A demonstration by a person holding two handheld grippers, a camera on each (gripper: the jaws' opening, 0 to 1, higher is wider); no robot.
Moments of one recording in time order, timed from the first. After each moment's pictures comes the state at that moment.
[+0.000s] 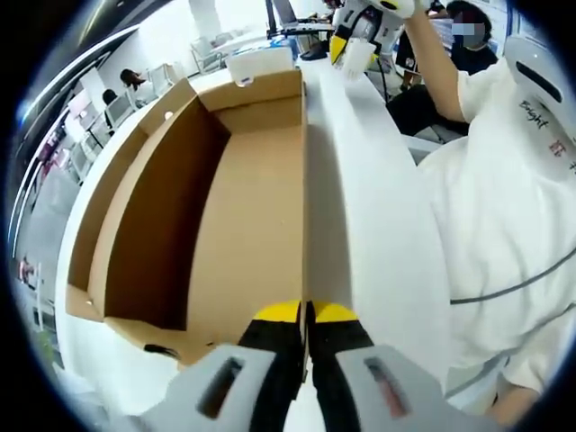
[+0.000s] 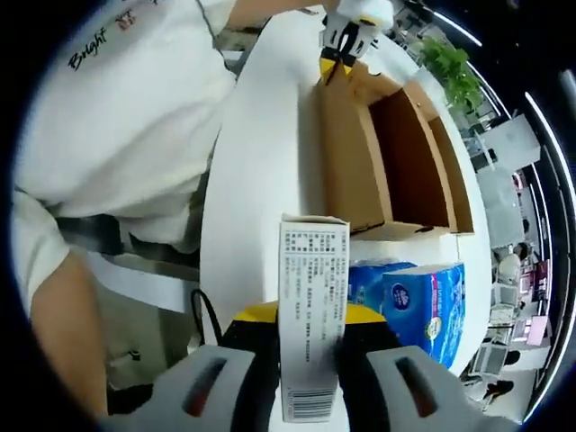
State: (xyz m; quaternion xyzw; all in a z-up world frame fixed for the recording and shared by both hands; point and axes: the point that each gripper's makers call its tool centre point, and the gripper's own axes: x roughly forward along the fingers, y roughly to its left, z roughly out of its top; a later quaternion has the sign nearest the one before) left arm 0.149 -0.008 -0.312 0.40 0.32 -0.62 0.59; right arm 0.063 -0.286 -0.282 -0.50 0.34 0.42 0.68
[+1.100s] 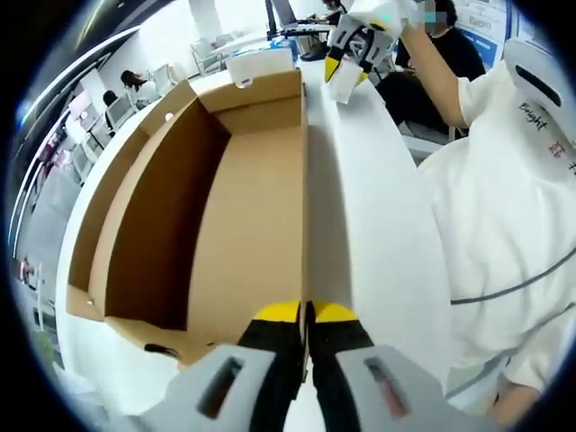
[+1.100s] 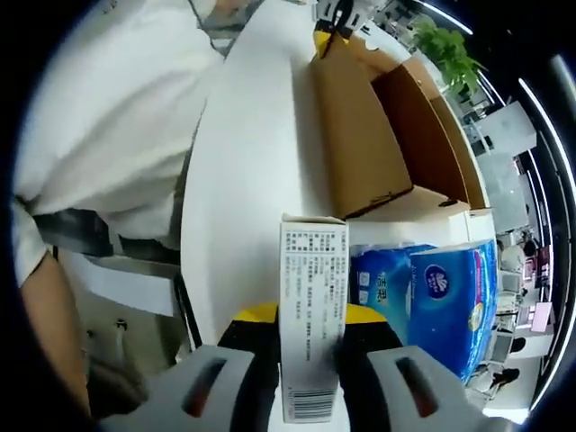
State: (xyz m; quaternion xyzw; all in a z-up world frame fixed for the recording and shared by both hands) left arm 0.153 -0.007 -0.312 0.40 0.32 -0.62 0.60; right arm 0.072 -0.305 -0.317 -0.52 0.36 0.39 0.67
